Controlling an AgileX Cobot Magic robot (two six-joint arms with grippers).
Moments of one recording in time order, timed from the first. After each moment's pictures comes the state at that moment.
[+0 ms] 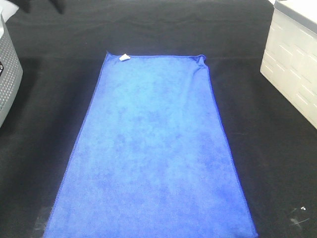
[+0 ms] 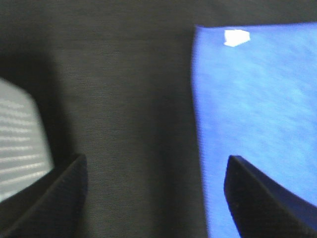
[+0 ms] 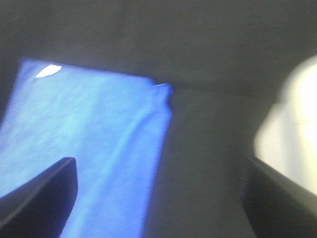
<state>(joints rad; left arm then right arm) -0.11 2.25 -2.38 0.00 1.21 -0.08 0.03 2.12 -2.39 0.21 1.22 -0.08</state>
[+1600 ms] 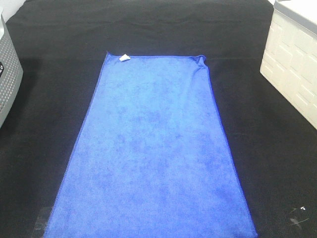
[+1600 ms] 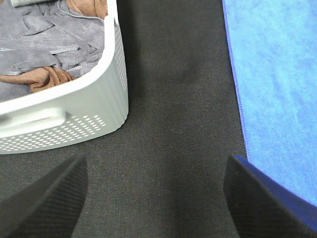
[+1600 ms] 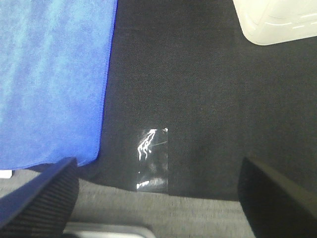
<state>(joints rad) -0.09 0.78 -0.77 0.07 0.83 -0.07 -0.04 0.48 -0.72 0.09 1.20 -0.07</state>
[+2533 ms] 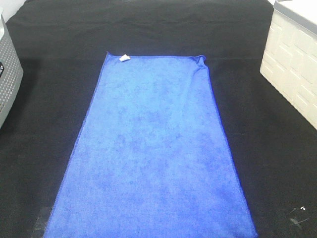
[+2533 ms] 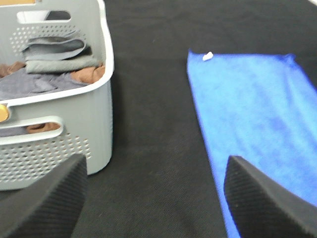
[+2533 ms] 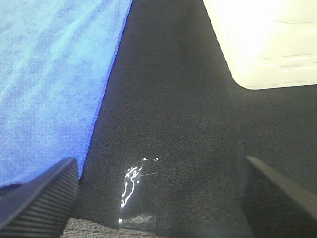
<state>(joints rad) -0.09 0.09 -0.45 -0.02 0.73 -0.07 -0.04 0.00 -0.46 0.09 1.11 -0.15</state>
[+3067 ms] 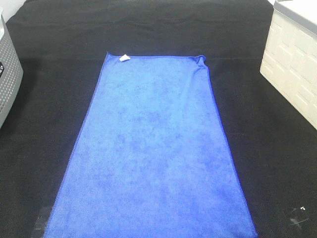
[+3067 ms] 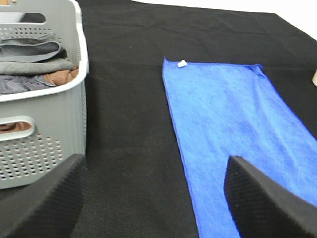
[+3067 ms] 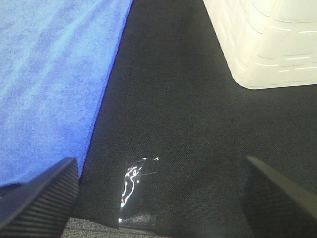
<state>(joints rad) -0.09 0.05 -0.47 -0.12 0.78 -0.04 -0.04 0.00 -0.46 0.09 1.11 -0.15</state>
